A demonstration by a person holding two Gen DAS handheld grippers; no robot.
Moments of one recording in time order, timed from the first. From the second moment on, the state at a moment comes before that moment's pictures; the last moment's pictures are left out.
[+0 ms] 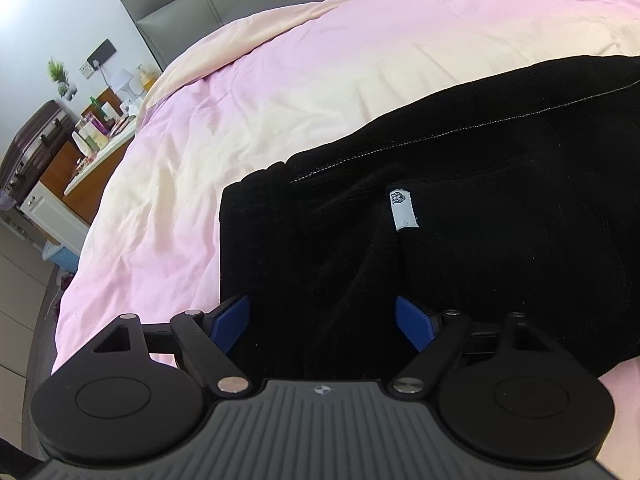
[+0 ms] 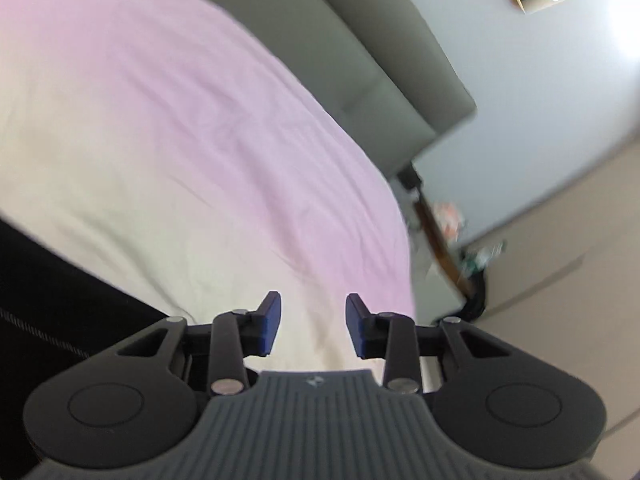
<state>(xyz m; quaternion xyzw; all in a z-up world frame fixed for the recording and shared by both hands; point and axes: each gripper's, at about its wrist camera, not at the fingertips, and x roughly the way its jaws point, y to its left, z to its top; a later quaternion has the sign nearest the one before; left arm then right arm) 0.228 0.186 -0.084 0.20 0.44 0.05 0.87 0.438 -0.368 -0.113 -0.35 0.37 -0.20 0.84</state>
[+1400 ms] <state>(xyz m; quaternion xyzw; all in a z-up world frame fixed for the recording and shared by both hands) 0.175 0.278 -0.128 -0.52 0.29 0.12 0.79 0.253 -0.440 -0.237 0.47 0.28 -0.15 0.82</state>
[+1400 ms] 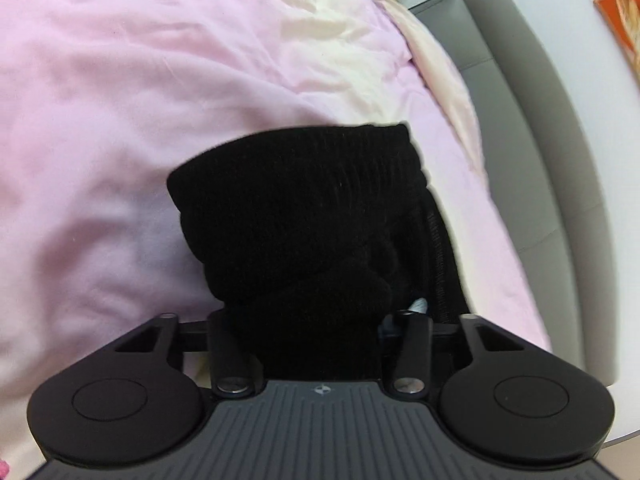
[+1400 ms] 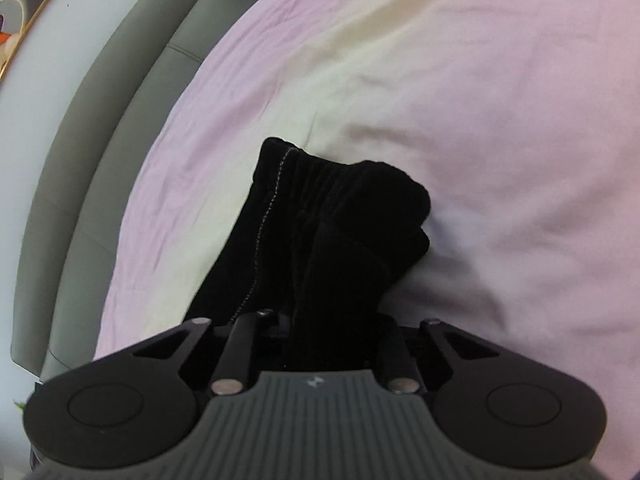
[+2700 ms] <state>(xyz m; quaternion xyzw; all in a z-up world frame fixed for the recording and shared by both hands) 0.078 0.332 -0.043 -0.39 0.39 0.19 0.82 0.079 -0.432 -0.121 0.27 0.32 -0.24 0.88</state>
